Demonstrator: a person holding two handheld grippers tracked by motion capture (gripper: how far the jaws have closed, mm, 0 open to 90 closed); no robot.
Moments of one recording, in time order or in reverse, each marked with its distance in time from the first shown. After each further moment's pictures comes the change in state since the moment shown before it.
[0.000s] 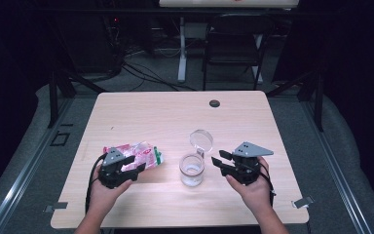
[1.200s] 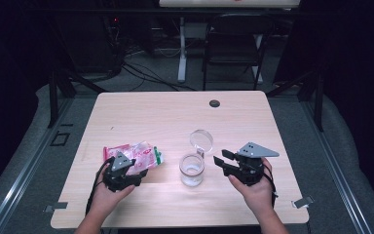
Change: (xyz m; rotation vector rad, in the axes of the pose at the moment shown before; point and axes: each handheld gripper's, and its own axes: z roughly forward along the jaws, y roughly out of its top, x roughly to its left) left arm -0.003 -0.013 0.017 0.080 0.049 0.113; right arm -0.004 -0.002 -0.007 -0.039 -0.002 0.044
